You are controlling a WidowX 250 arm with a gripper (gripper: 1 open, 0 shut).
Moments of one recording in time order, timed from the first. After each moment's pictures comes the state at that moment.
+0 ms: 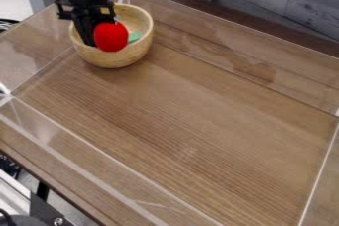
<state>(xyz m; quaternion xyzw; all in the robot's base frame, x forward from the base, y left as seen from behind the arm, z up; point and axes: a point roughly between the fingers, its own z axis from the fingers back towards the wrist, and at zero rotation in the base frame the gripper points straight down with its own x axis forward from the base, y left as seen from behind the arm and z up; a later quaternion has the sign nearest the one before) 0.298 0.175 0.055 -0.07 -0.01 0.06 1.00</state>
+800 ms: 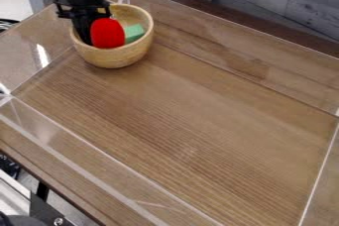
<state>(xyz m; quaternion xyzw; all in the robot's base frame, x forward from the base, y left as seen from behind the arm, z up) 0.313 0.202 0.041 -0.06 -0.03 0.06 1.00</state>
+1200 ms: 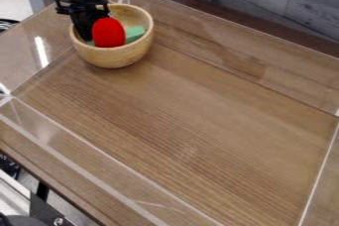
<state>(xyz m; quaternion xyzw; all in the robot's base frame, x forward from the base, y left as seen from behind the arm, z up) 0.321 0.209 0.036 -0.05 -0.03 0.07 1.00</state>
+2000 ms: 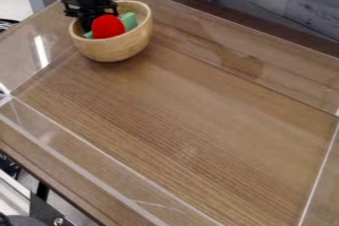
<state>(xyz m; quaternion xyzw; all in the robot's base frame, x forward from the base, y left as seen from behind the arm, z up) 0.336 0.209 0.022 -0.04 -0.04 0.08 1.00</state>
